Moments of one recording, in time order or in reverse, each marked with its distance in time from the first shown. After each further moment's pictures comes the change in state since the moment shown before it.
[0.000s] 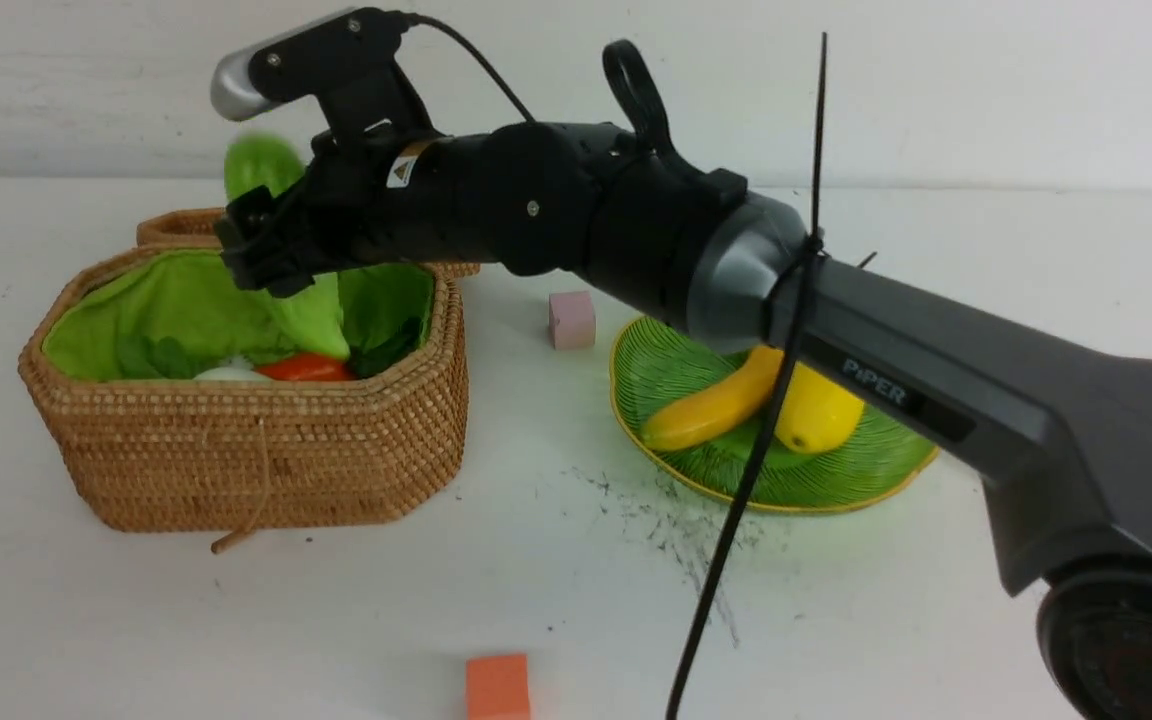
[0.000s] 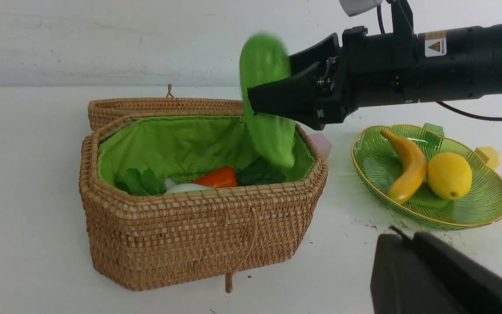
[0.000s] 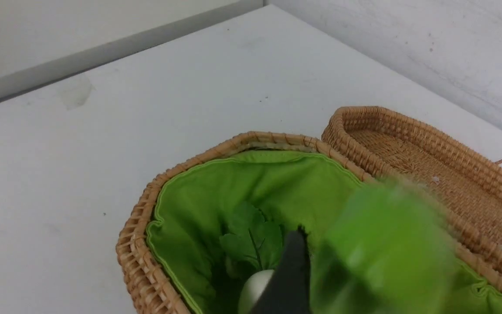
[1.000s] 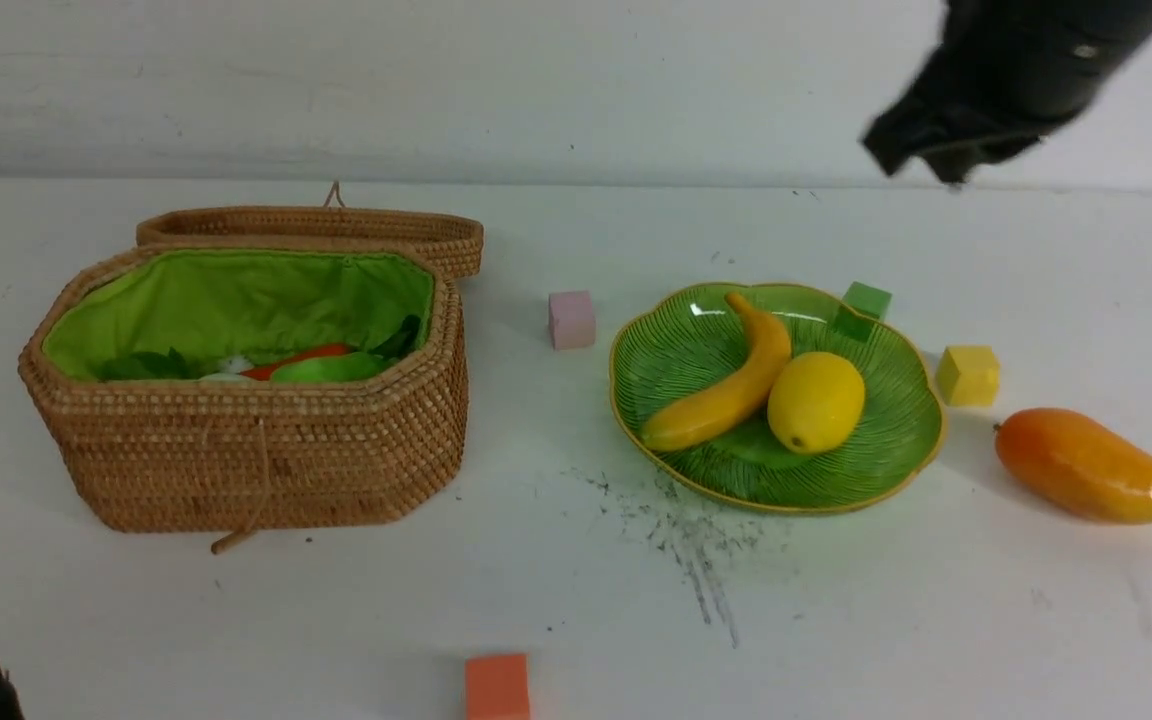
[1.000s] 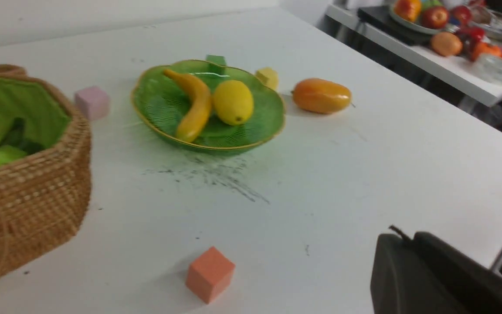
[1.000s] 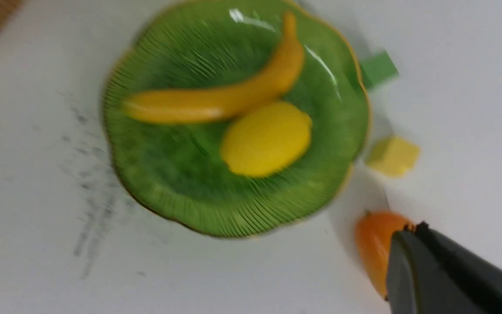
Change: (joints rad) right arm -0.424 -0.603 0.339 -0.574 0.924 0.319; left arm 0.000 0.000 0.000 -0.692 -0.136 0.583
